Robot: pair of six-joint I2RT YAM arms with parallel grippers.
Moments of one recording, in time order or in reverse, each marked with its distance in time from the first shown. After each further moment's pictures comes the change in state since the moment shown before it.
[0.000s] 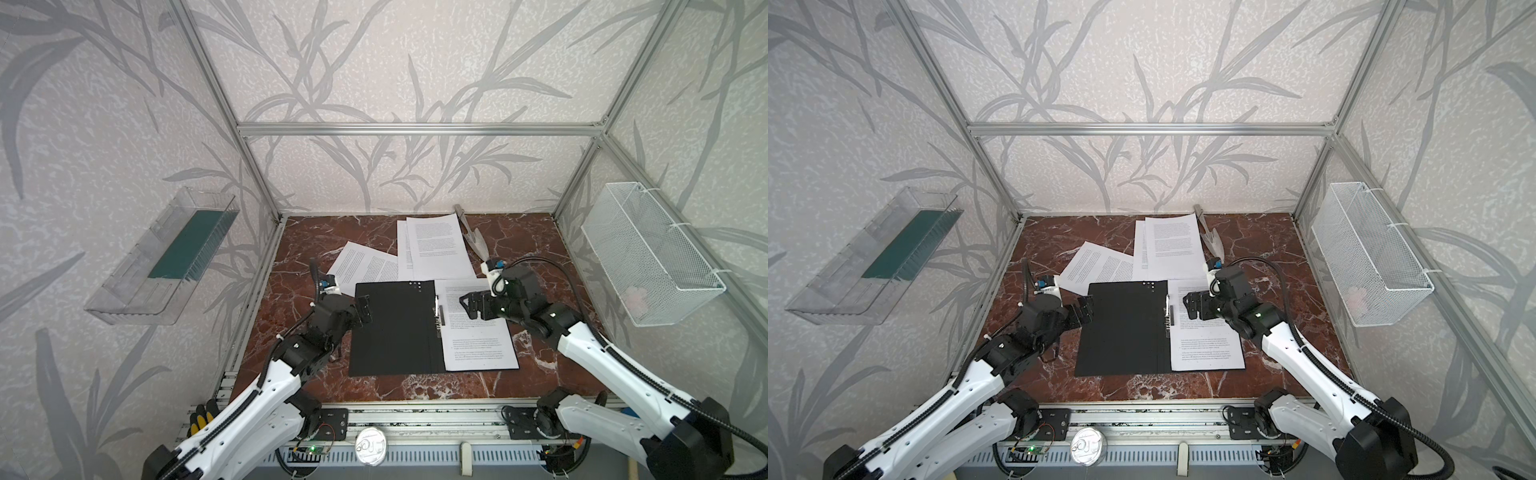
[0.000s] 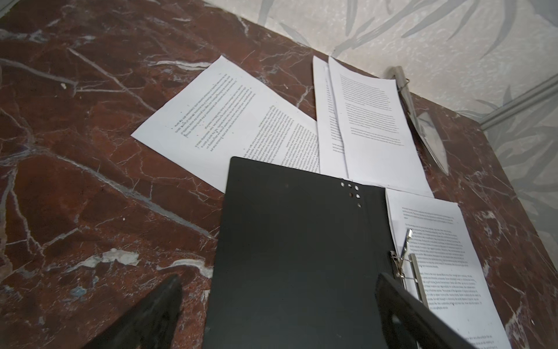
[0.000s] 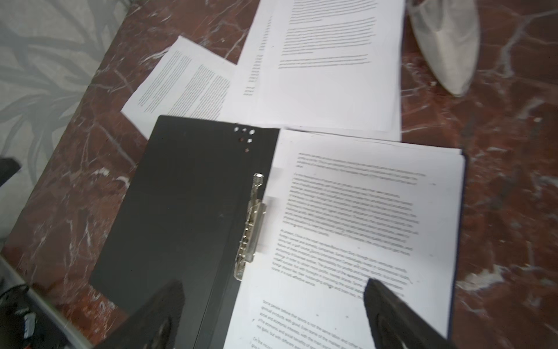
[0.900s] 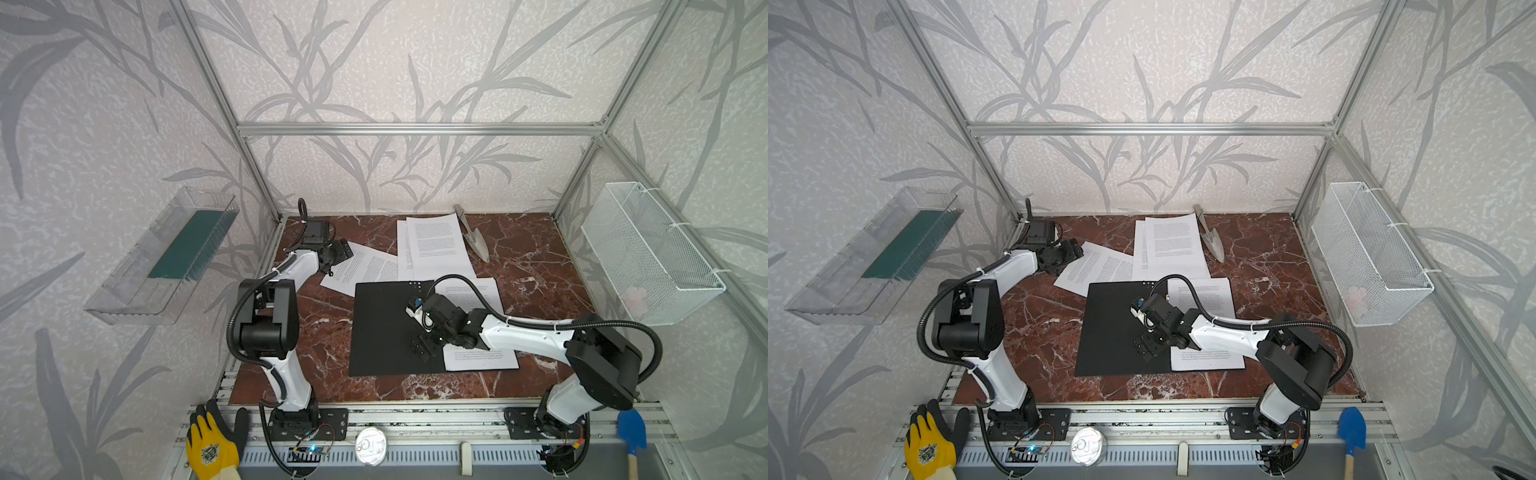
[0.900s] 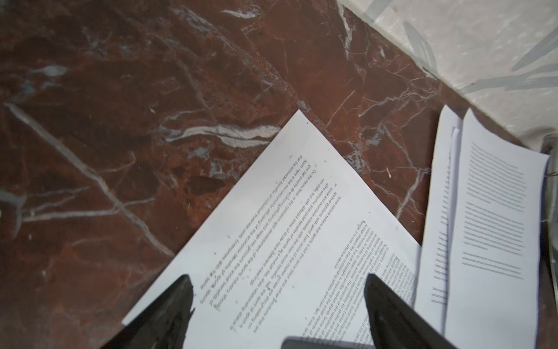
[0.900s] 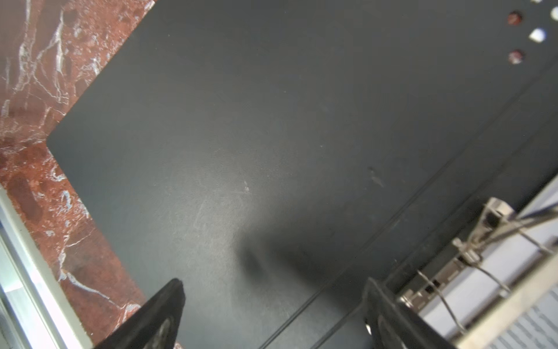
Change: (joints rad) left arm 0.486 1.052 0.797 -0.041 0.327 0.204; right arm 0.385 0.546 0.094 0.172 0.006 -0.143
